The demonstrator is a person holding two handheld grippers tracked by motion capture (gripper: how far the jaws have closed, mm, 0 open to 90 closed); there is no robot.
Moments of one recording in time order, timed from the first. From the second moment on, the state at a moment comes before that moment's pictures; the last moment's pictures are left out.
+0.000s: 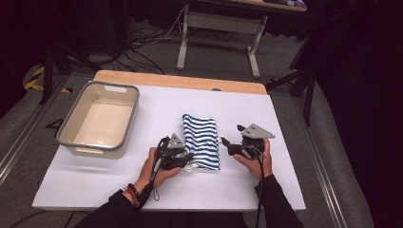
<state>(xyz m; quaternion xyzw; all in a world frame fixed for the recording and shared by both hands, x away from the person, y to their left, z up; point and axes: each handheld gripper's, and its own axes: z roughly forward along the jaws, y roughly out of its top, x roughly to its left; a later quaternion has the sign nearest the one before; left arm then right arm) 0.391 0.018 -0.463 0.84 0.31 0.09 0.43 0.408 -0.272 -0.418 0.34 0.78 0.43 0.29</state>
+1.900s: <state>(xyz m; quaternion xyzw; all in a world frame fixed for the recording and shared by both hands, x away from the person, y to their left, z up) 0.391 0.018 -0.463 0.84 0.30 0.09 0.44 0.497 -0.215 -0.454 0.39 0.83 0.39 0.11</state>
